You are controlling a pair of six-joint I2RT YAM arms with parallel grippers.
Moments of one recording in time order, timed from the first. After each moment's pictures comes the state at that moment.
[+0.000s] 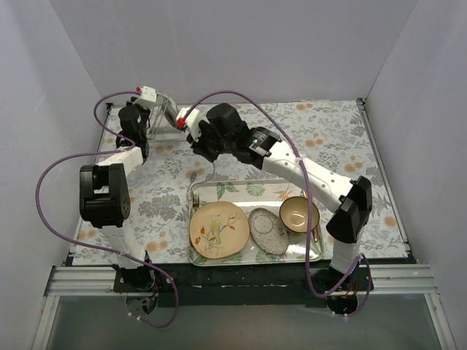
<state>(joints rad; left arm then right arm) 0.05 1.83 1.19 0.64 -0.19 0.50 0.99 1.85 1.88 -0.54 -0.18 -0.26</state>
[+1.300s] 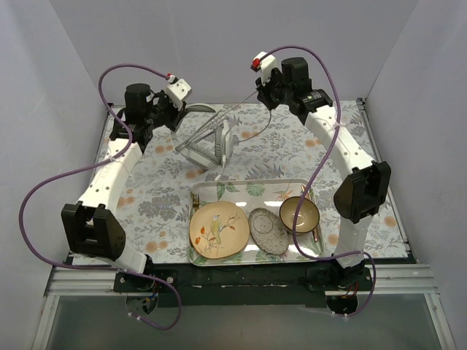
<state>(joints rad) -0.16 1.51 1.42 -0.26 0.47 0.52 0.43 1.92 1.99 -0.51 -0.24 -0.34</state>
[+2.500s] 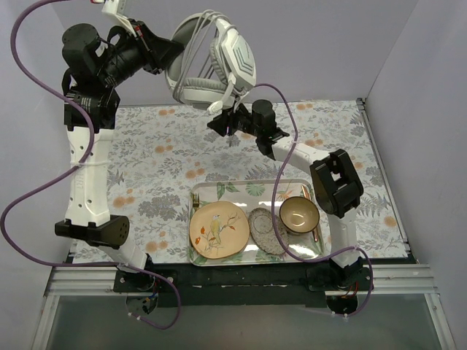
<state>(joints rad) -0.14 1.62 2.27 -0.52 0.63 -0.35 0.59 2.06 1.55 0.50 -0.51 0.26</state>
